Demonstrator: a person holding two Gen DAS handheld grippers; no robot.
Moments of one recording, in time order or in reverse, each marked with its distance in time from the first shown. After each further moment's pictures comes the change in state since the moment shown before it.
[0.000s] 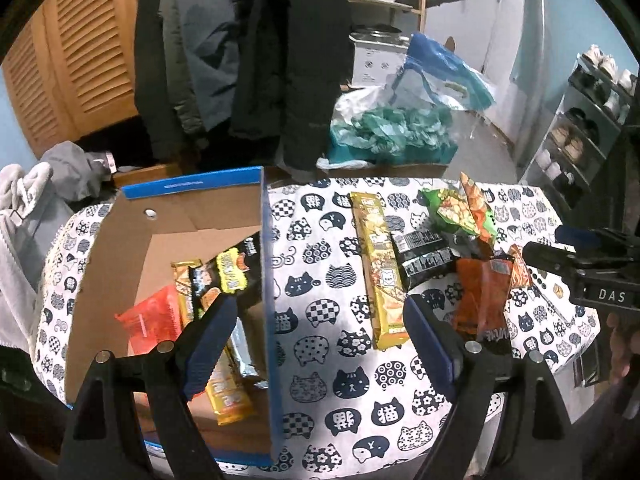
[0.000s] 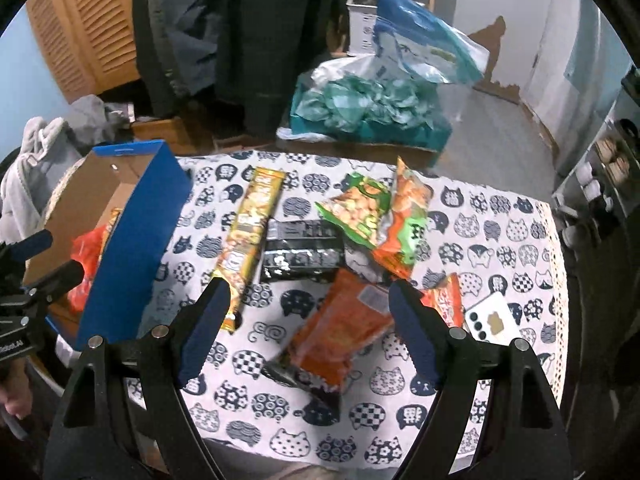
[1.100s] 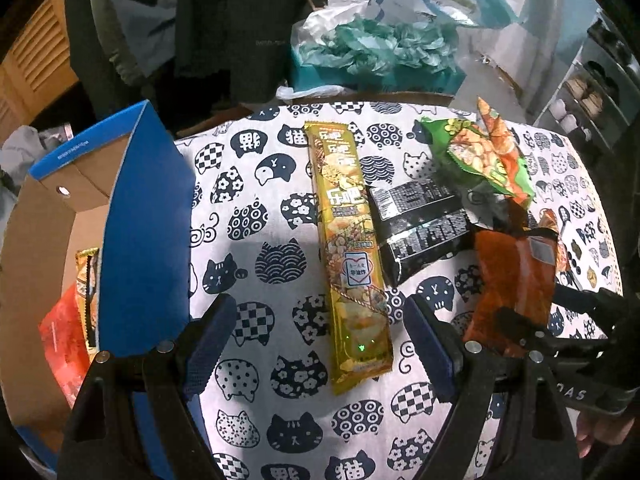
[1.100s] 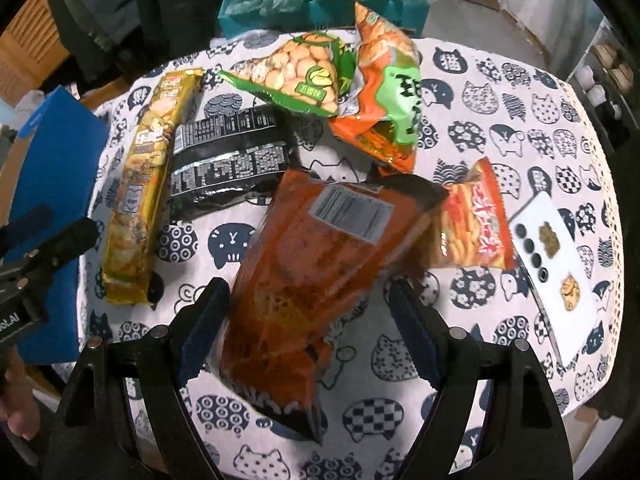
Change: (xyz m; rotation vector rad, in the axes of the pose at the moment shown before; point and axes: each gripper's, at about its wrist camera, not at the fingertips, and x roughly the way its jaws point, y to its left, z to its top) left arm 0.131 -0.055 0.006 0.031 0.228 0.002; right arm 0.120 -0.037 -0.045 0.178 0.251 -0.015
